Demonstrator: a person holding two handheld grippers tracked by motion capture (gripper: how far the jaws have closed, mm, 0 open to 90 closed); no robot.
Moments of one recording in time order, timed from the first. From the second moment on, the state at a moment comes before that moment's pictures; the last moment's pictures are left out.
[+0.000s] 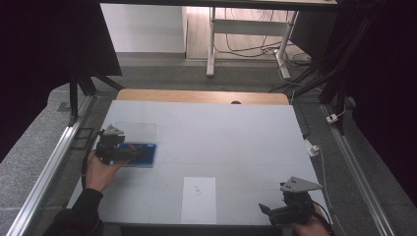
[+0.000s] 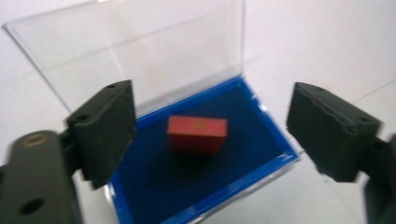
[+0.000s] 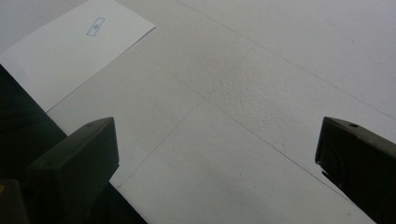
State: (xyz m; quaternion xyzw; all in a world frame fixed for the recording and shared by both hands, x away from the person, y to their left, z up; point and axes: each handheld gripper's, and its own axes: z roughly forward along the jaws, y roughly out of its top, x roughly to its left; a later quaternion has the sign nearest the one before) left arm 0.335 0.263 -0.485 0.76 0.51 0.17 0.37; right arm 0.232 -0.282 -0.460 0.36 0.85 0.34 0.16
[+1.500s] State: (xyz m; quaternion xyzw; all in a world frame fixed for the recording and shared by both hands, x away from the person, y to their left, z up) left arm 0.241 0.233 -0.456 0.77 0.43 0.14 0.45; right arm 0.232 -0.282 -0.460 0.37 0.85 0.34 0.16
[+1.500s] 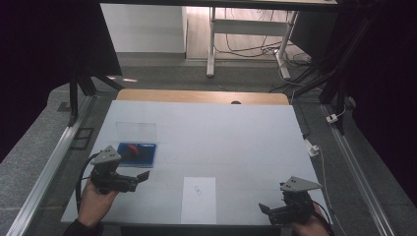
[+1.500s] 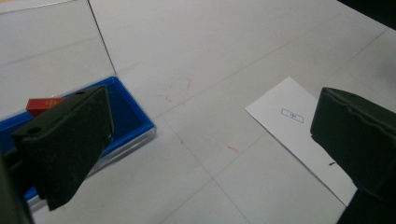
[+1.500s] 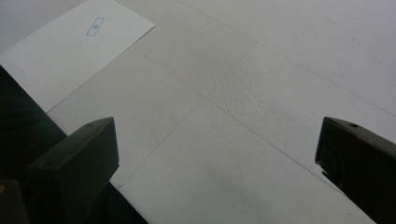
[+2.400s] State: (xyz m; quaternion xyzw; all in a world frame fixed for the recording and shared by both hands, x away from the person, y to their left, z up) left arm 0.182 0.266 -0.478 0.78 0.47 0.15 0.38; right arm 0.233 -0.281 -0.460 0.37 0.85 0.34 0.16
